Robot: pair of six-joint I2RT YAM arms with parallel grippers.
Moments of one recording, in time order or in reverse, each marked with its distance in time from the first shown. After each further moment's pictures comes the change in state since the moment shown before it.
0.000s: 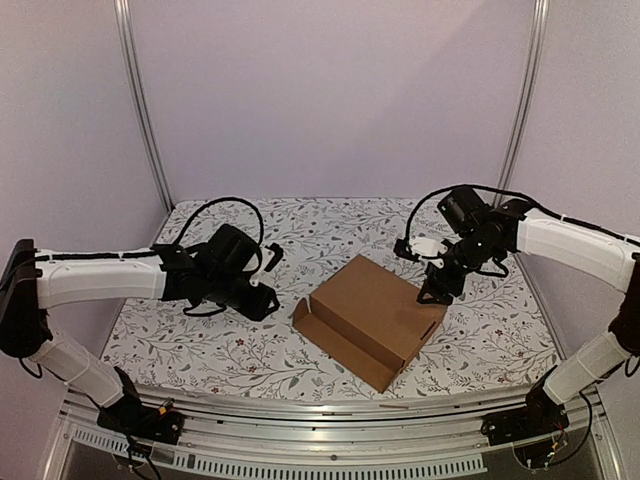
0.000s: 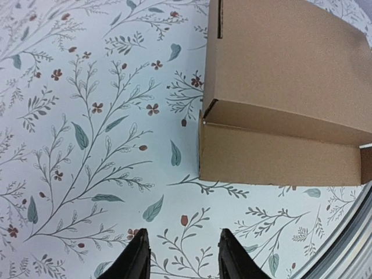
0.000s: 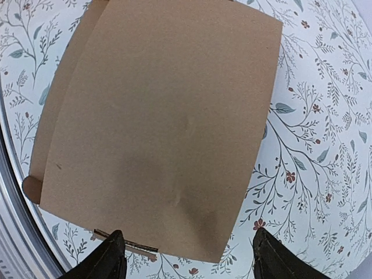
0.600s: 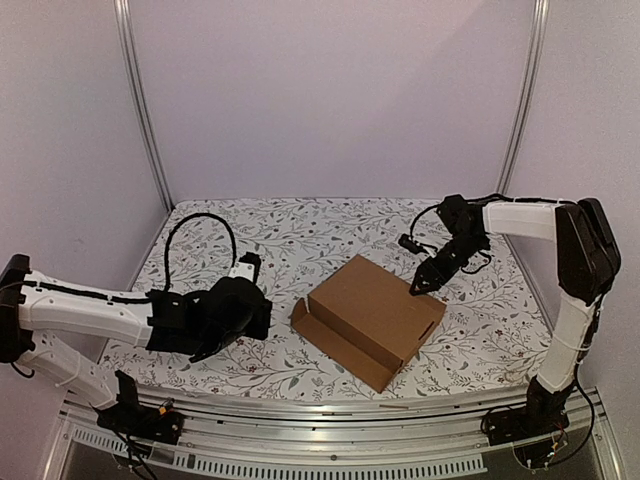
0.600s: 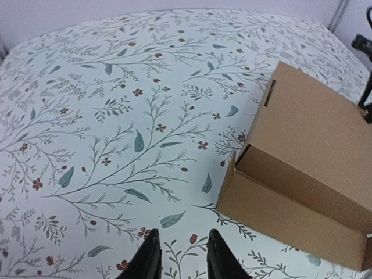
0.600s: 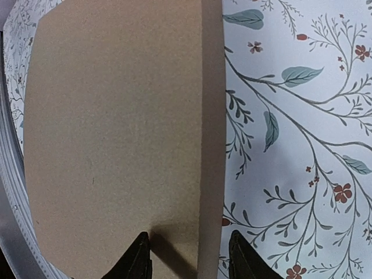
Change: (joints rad) left arm -0.296 -0.135 -0.245 0.272 -0.600 -0.424; right arm -0.252 0.423 0.172 0.019 -0.346 0.156
